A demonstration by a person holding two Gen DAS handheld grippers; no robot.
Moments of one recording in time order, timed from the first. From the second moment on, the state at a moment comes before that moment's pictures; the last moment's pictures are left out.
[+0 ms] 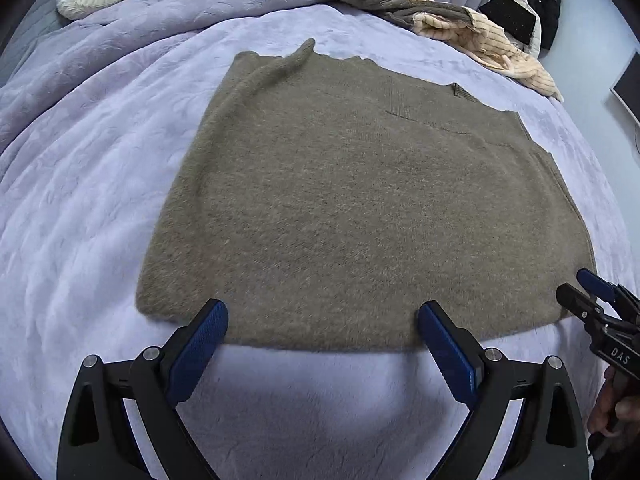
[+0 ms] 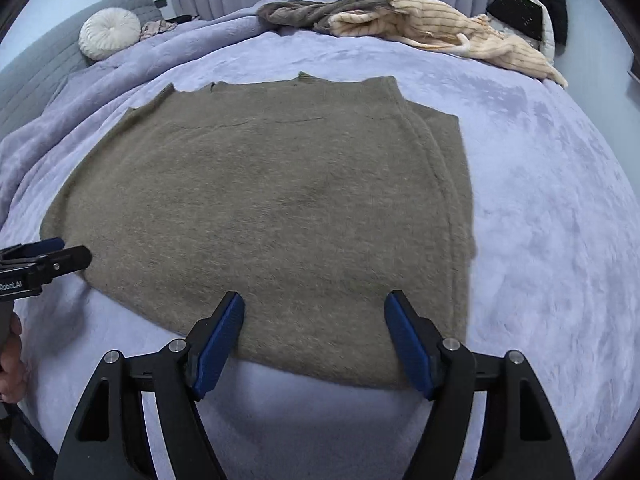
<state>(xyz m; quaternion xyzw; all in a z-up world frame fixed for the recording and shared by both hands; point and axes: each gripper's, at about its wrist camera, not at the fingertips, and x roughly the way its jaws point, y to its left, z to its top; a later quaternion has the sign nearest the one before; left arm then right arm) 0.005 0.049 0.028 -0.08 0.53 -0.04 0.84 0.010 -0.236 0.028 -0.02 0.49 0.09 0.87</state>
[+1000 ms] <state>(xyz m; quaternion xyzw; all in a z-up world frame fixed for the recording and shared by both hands) 0.005 0.168 -0.003 -0.33 0.48 -0.12 0.80 0.023 -0.164 0.073 -0.03 0.48 0.13 0.86</state>
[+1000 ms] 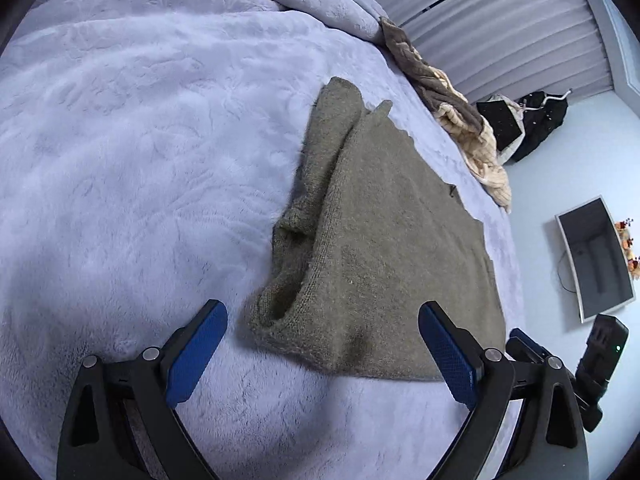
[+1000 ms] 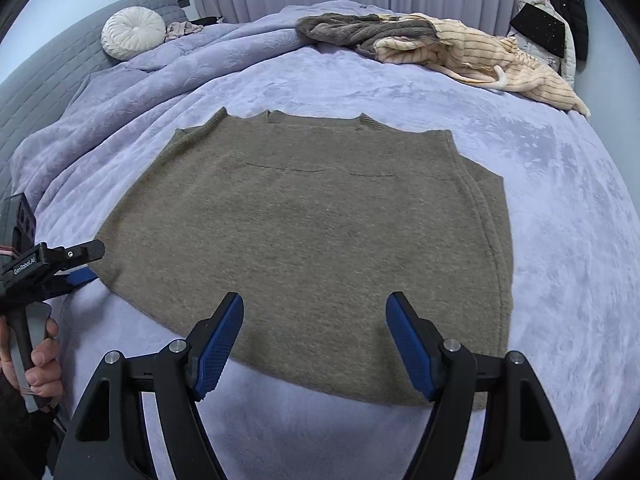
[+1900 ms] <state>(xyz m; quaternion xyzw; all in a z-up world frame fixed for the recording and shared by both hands) 0.038 0.133 -0.015 -0.29 0.49 -0.12 0.82 0.038 -0.108 0.060 -0.09 0.50 0.16 0.84</state>
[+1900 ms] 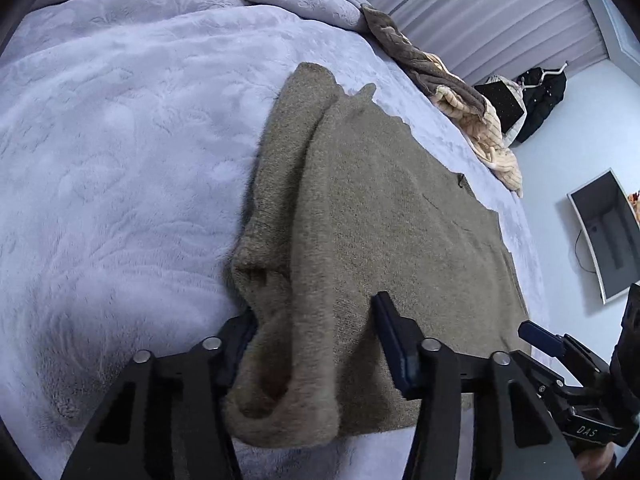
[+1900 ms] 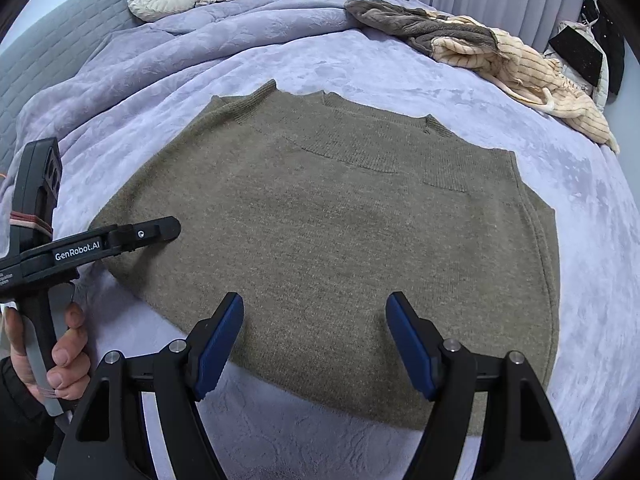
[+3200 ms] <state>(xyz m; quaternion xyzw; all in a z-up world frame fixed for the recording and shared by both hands) 0.016 0.102 -0.002 -0.22 0.46 -0.09 0.86 0.228 0.110 0.010 -0.15 0.60 0.14 0.77</state>
